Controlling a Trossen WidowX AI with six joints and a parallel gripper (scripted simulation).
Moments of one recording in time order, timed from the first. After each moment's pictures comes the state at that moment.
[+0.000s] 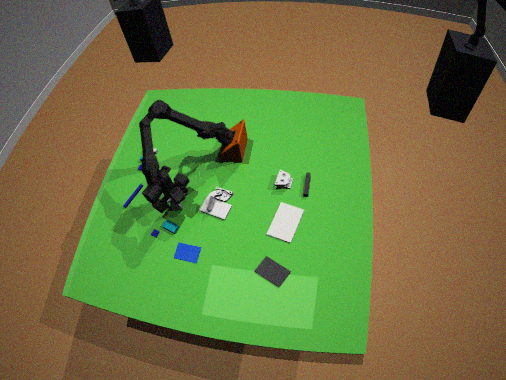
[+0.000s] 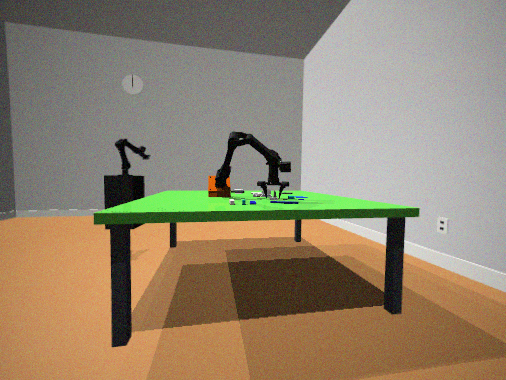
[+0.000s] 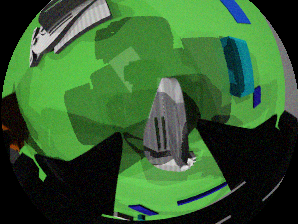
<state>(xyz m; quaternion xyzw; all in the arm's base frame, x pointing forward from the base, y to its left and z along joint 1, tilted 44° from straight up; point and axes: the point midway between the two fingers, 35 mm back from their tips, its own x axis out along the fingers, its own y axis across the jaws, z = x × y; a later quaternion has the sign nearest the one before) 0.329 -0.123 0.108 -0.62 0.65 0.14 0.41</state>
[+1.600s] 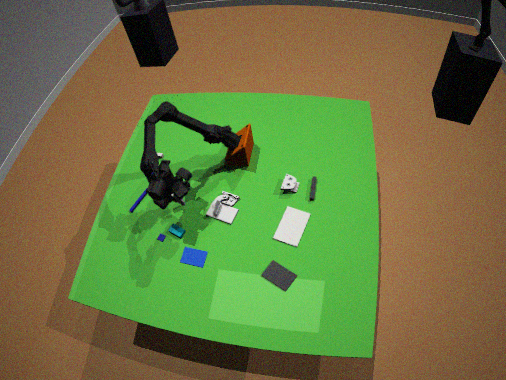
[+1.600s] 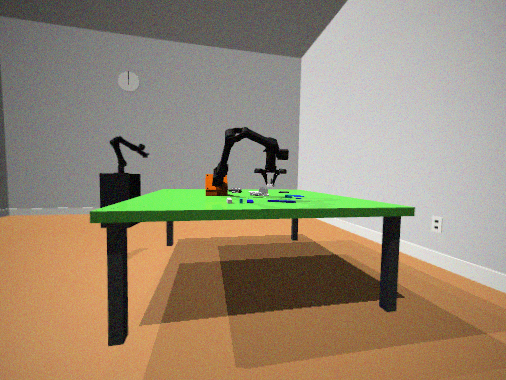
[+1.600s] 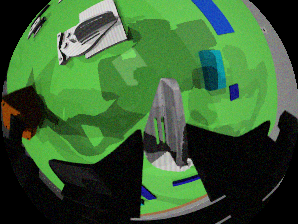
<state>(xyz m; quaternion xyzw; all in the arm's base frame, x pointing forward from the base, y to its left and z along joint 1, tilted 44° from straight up) 0.319 -0.072 0.154 -0.62 0.65 0.15 0.40</state>
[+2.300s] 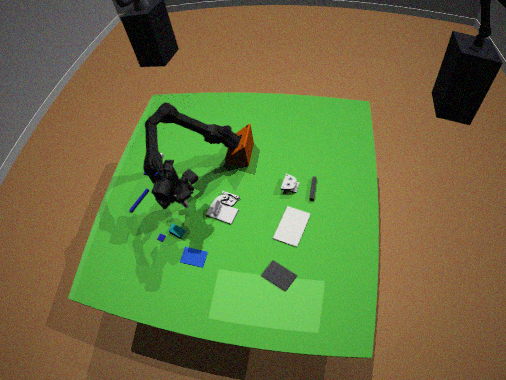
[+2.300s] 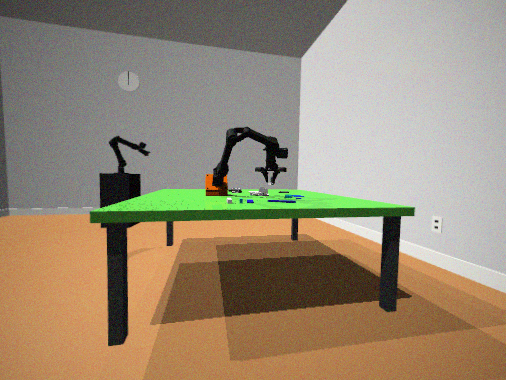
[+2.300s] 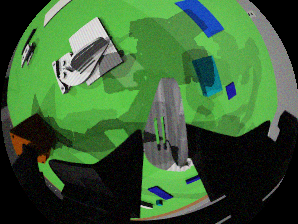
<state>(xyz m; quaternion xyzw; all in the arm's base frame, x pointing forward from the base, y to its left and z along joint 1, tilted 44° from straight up) 0.324 -0.046 0.144 -0.59 0.66 0.10 0.46</state>
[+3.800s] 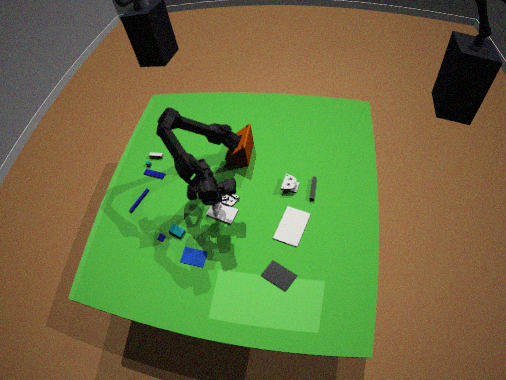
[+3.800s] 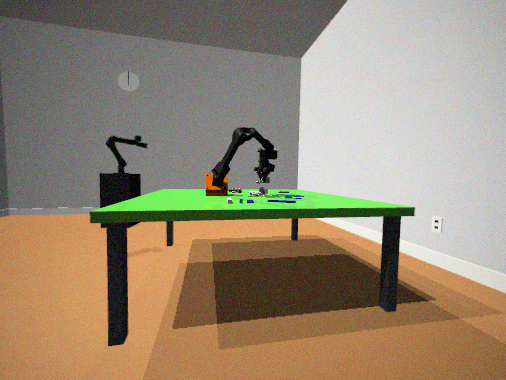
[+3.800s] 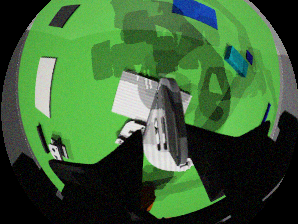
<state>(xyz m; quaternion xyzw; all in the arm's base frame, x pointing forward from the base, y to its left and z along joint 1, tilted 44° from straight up) 0.301 0.060 0.045 -0.37 0.65 -0.13 0.65</state>
